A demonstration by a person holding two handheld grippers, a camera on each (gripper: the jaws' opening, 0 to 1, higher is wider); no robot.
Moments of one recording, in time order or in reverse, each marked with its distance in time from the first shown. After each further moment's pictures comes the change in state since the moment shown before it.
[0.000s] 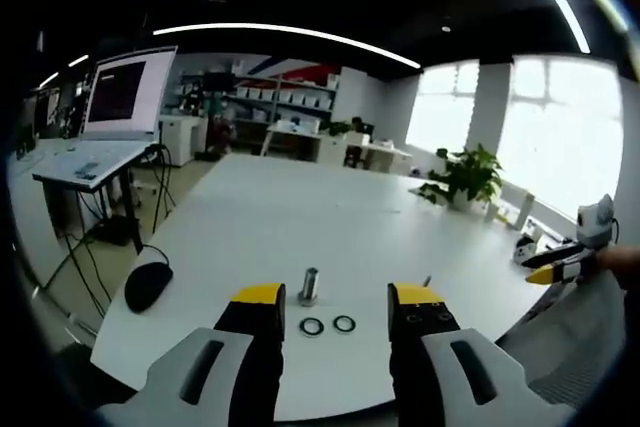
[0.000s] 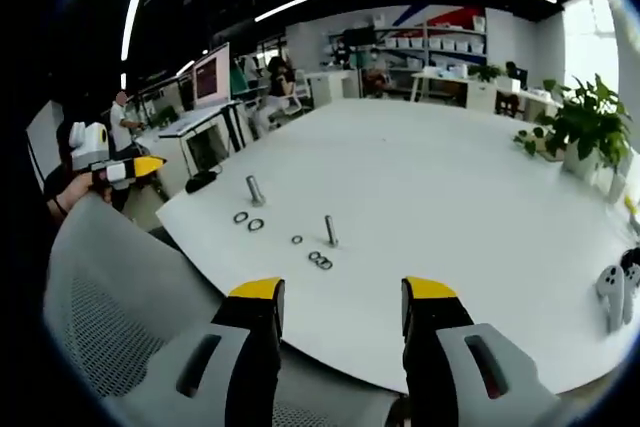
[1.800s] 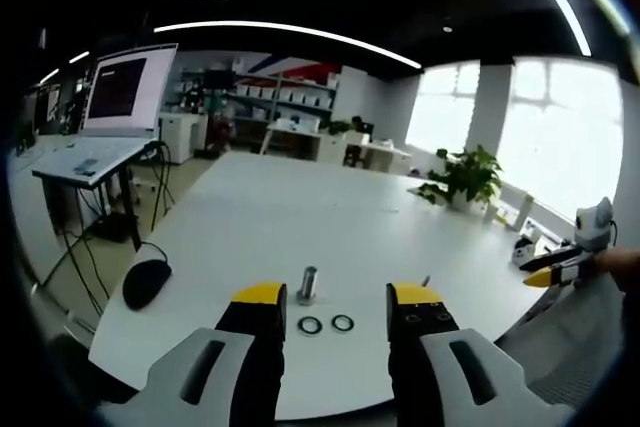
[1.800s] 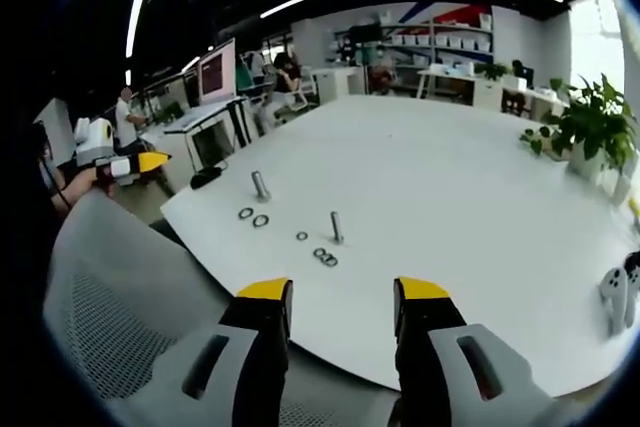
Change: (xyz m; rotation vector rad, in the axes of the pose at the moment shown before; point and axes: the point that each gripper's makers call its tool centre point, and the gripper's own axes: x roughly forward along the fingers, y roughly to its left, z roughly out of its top) left arm 0.001 0.006 -0.002 -0.011 0.006 -0.004; right arm 0.002 0.005 -0.001 -0.007 0.008 0.026
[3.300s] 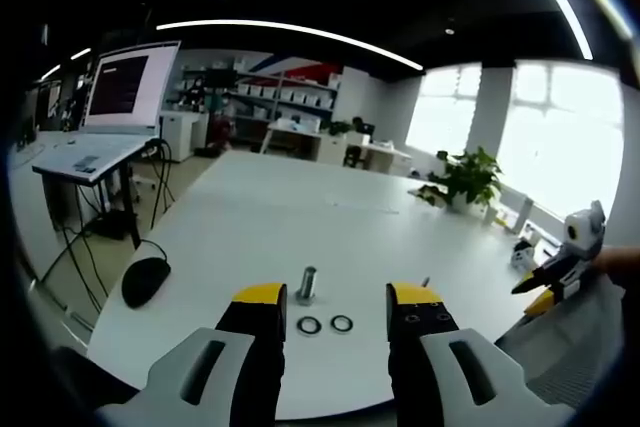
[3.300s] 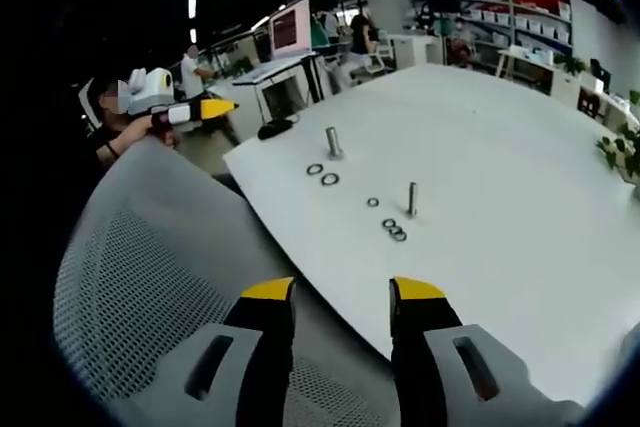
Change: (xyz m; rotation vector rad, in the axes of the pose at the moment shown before) left arm 0.000 -0.002 0.001 -0.014 -0.002 -0.002; right arm 0.010 0.052 -0.025 -0.159 0.181 0.338
